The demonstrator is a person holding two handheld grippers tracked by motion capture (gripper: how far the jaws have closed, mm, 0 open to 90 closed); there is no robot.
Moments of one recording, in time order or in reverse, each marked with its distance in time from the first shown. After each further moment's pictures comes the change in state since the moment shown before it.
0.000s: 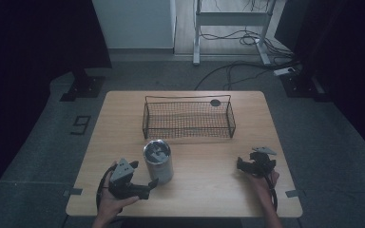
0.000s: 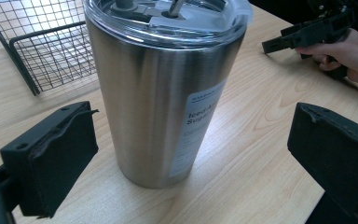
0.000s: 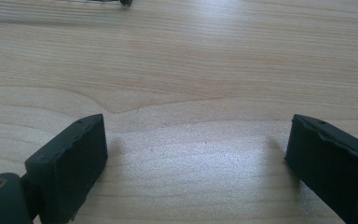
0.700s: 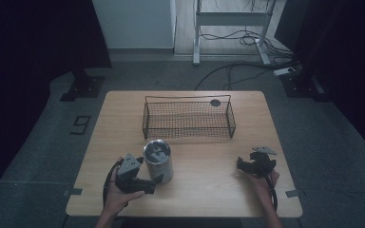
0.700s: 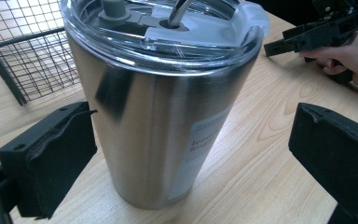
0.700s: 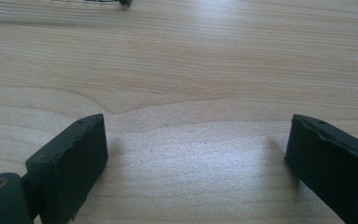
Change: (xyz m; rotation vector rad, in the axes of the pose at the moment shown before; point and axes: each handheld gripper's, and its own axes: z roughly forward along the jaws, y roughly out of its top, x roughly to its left) left arm 0.002 0.009 0.022 0.015 -0.012 0.001; right arm 0.000 0.000 0.000 0.000 -0.001 0.001
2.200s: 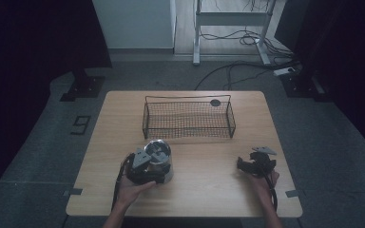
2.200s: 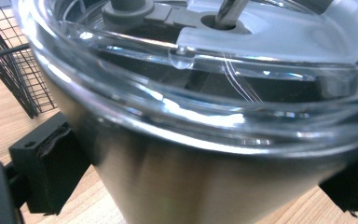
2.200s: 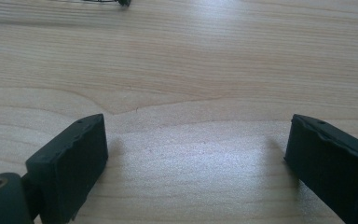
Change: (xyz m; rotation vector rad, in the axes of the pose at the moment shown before) left arm 0.004 0.002 0.041 -0.015 0.112 0.011; right arm 0.000 0.000 0.000 0.000 -0.002 0.001
